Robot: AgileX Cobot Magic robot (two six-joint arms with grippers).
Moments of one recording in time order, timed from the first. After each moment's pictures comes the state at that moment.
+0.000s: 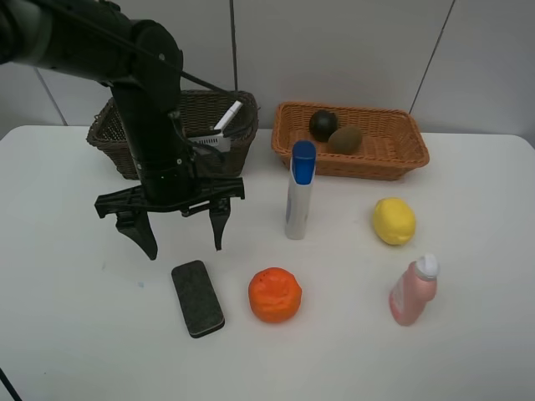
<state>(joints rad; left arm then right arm) -0.60 1.92 -1.23 -0.18 1.02 -0.67 -0.04 0.00 -0.52 -0.02 1.07 0.05</state>
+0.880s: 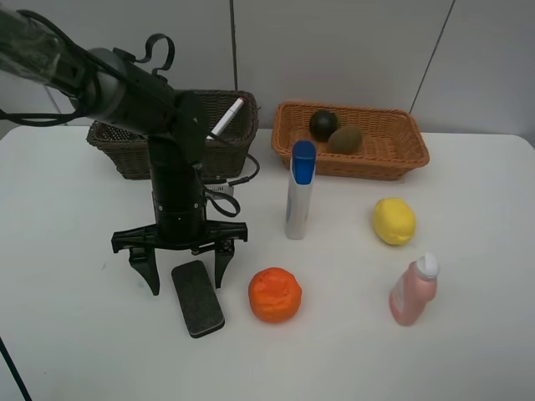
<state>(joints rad) -0.61 2.10 -1.23 -0.19 0.99 -0.70 -0.04 0.00 -0.52 -0.02 1.07 0.05</state>
